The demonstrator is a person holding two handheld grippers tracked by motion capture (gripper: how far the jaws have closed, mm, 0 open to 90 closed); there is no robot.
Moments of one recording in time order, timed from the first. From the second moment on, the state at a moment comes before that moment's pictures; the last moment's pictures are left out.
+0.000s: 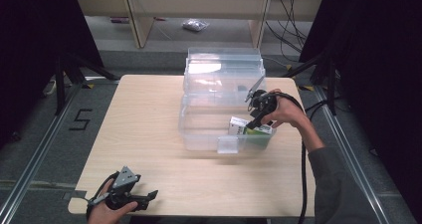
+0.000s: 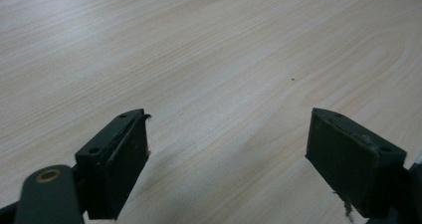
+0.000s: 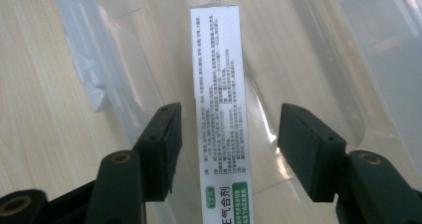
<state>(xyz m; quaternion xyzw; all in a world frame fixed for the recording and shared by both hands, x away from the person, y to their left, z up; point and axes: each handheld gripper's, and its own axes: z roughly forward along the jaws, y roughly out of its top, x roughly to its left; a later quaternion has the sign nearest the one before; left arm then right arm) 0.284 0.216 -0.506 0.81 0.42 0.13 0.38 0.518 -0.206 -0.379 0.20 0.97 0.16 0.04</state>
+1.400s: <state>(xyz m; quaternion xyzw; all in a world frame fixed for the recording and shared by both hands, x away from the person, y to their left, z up) 0.284 0.216 -0.506 0.81 0.42 0.14 0.39 0.475 -0.220 -0.370 0.28 0.92 0.27 0.07</state>
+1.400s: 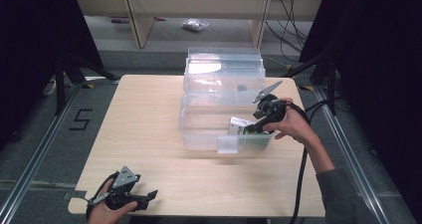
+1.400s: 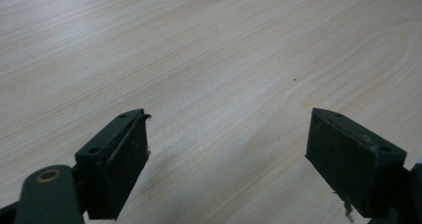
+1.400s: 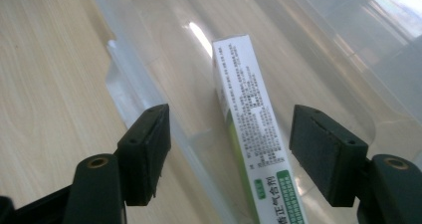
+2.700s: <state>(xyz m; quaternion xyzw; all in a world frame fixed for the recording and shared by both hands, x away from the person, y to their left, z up) 0.284 0.217 -0.505 0.81 0.42 0.14 0.38 0.432 -0.214 -0.393 0.30 0.89 0.33 0.07</state>
